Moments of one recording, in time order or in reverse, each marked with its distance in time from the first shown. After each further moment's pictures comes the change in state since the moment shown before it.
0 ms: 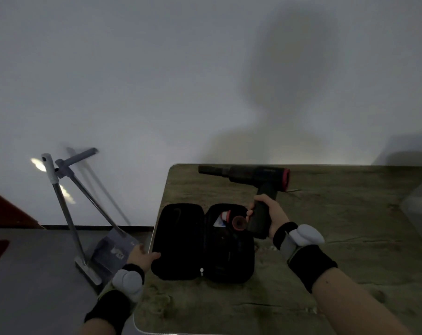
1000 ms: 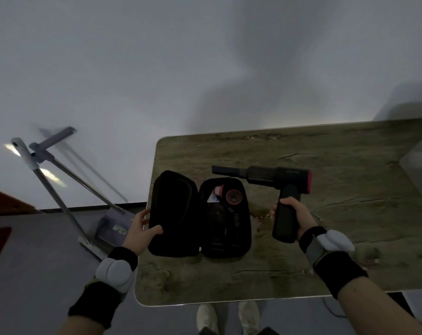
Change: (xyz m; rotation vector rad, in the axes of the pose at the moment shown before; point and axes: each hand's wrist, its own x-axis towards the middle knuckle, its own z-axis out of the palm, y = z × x) left_hand -0.022 0.022 0.009 -0.200 -0.198 0.238; right_hand -0.021 0.025 -0.100 -0.053 0.160 0.016
